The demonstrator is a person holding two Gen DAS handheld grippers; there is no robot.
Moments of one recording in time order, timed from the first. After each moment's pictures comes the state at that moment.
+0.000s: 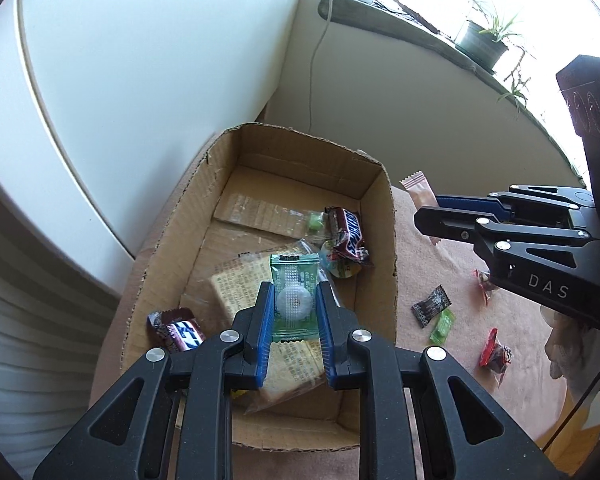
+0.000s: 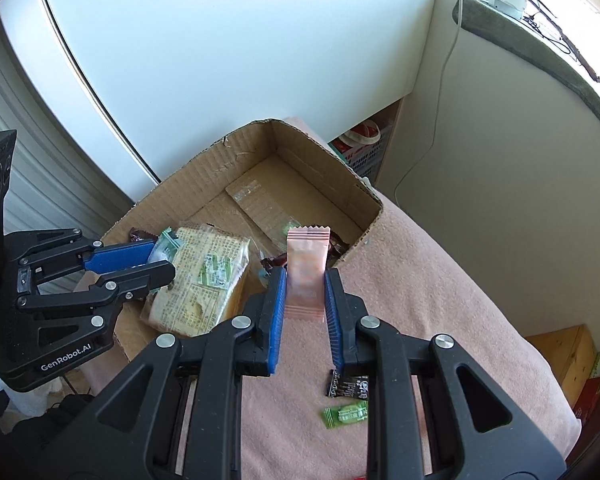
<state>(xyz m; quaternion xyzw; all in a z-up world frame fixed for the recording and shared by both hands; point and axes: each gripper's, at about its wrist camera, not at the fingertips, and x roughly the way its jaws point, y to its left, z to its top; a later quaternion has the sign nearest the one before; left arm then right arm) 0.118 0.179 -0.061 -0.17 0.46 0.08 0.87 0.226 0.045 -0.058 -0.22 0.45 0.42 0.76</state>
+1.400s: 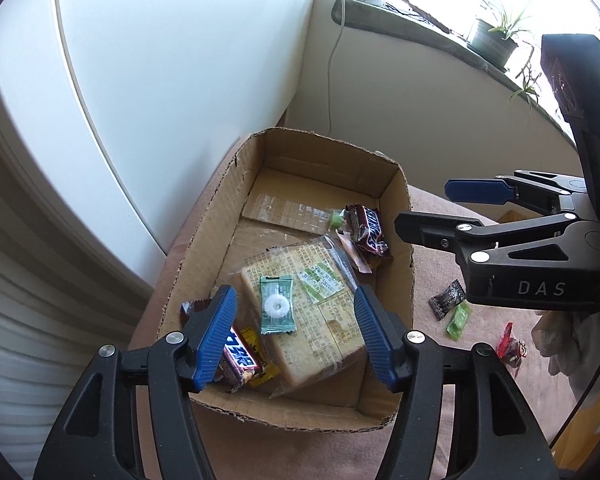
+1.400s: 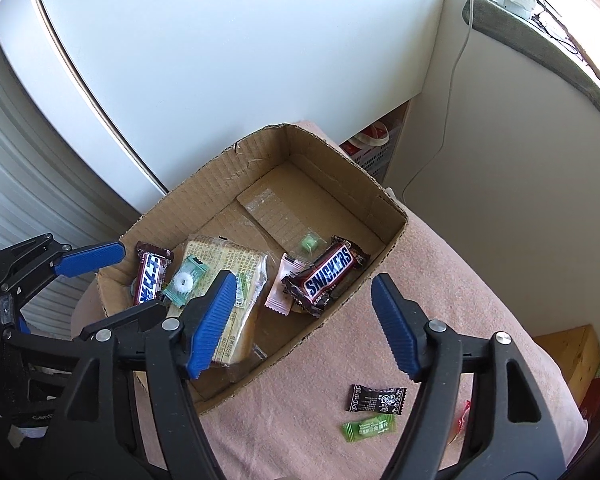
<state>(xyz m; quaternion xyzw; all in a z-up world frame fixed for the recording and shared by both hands) 0.105 0.173 -0.052 -0.14 0.46 0.11 0.87 0.220 0.054 -0.058 -0.22 0.46 0.41 0.76</state>
